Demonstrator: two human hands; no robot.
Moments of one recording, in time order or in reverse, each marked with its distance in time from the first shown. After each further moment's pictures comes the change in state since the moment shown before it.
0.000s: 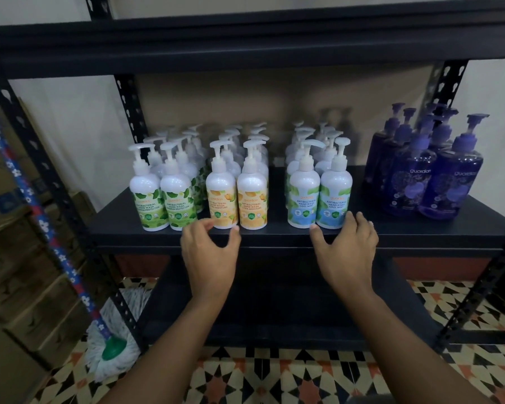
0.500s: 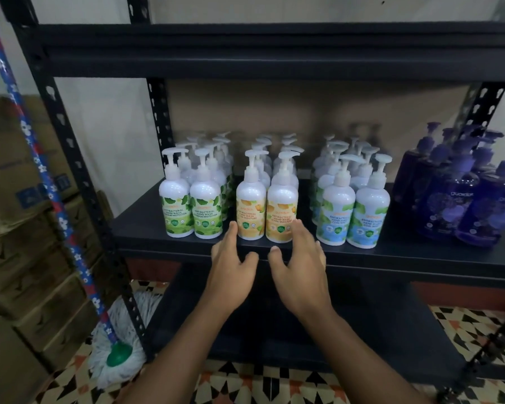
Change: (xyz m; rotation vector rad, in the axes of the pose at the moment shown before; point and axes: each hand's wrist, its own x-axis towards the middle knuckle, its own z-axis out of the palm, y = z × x) left_hand 0.019 -0.017 -0.024 -0.114 -0.512 -0.196; right_hand -0.050 -0.086 0.047 0.204 -0.237 -0.285
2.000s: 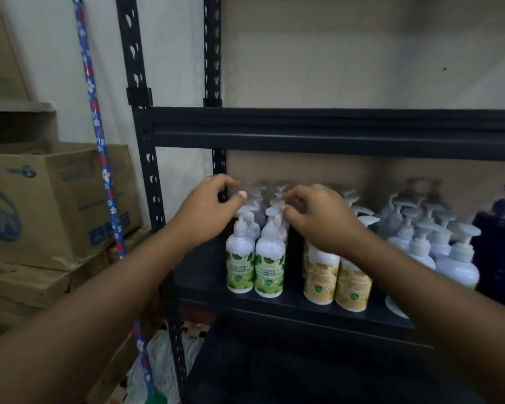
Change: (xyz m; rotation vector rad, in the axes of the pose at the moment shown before) left_hand 0.108 0.090 -0.205 0.289 0.142 0.344; right_hand 0.139 -0.151 -0.021 -0.228 -0.169 -0.413
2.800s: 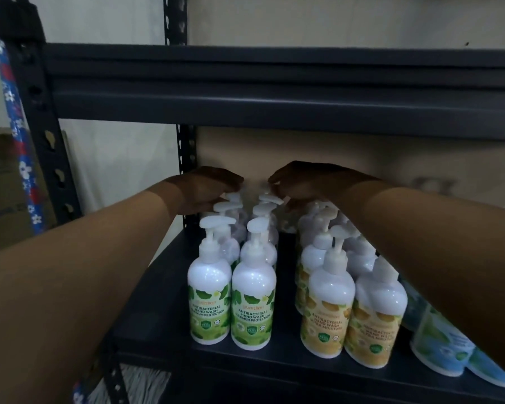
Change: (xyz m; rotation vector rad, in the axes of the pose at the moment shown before) left_hand 0.150 -0.056 0.071 -0.435 -0.416 -0.375; right_hand 0.161 0.078 0.042 0.135 -0.450 0.425
